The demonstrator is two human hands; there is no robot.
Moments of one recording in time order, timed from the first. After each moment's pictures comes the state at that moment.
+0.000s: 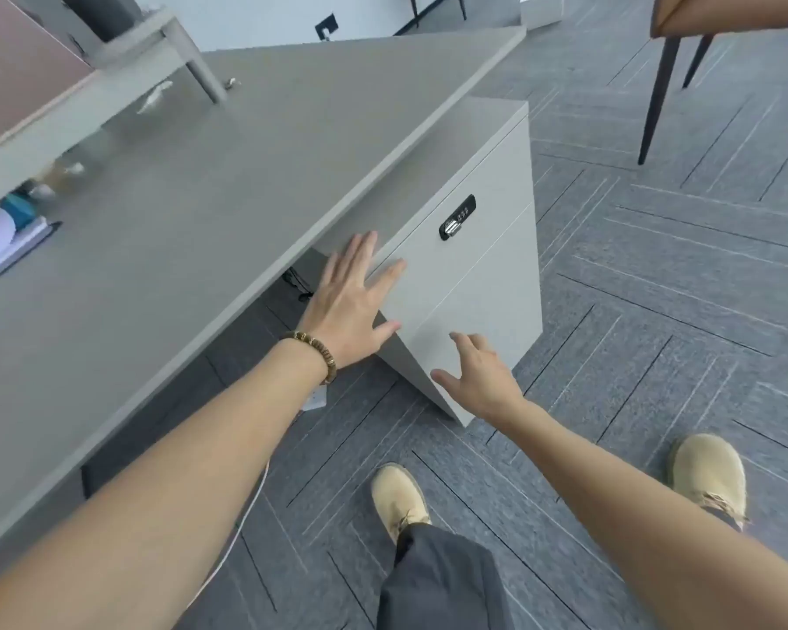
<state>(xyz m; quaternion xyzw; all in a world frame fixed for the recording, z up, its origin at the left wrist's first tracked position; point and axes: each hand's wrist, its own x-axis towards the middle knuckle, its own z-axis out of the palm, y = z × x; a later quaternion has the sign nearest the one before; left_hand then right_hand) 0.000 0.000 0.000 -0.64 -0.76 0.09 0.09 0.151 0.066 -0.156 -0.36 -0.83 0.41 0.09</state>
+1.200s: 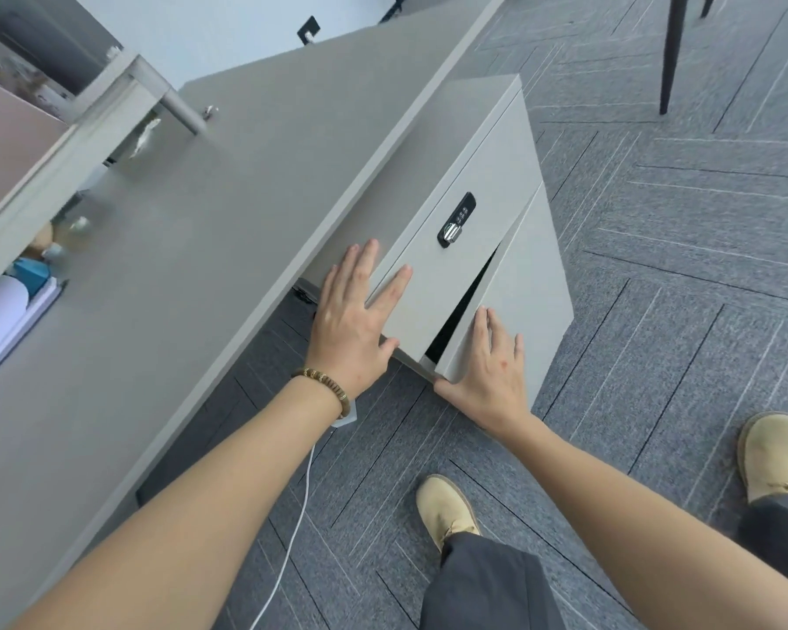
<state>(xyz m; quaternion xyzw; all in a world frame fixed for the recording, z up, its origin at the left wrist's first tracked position) -0.017 0.020 -0.017 -0.64 -0.74 0.10 0.16 0.107 0.074 -0.191 -0.44 -0.79 0.37 0.21</state>
